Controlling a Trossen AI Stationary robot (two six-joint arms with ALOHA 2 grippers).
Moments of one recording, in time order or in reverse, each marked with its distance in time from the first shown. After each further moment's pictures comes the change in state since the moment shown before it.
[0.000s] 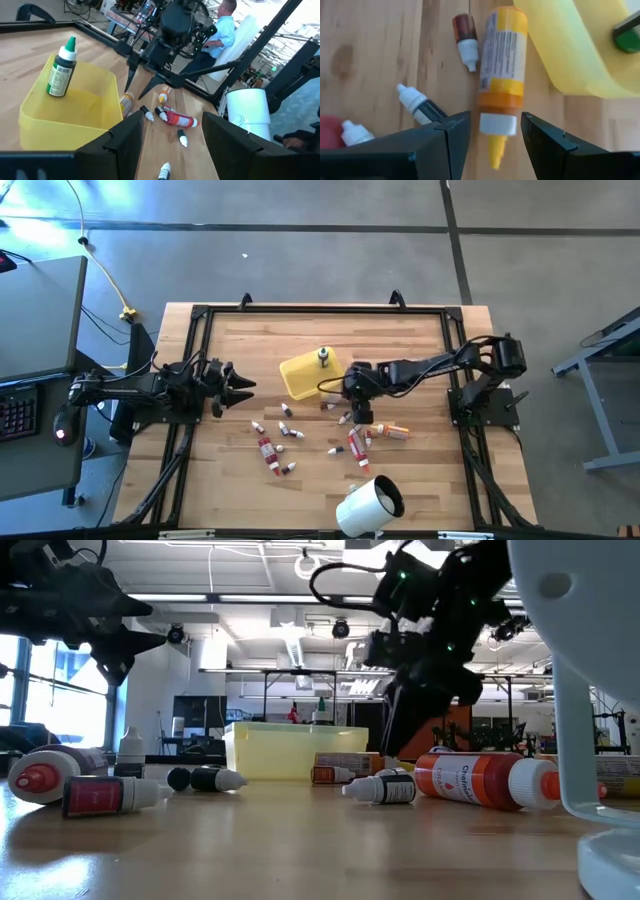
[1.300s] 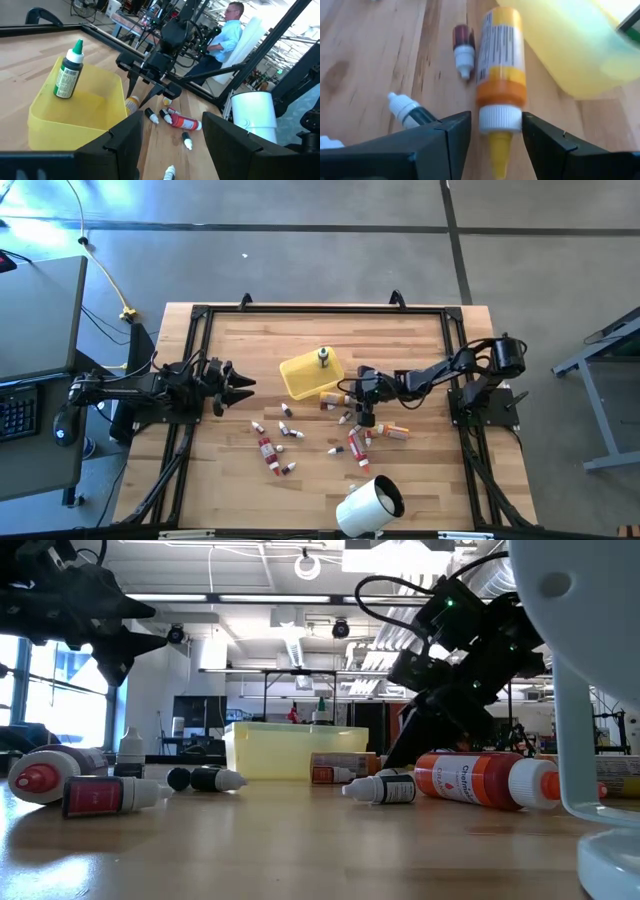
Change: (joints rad) left arm 0.000 0.000 0.000 0.000 -0.029 0.002; right arm -0.011 0.022 -0.302 0.573 -0.001 0.030
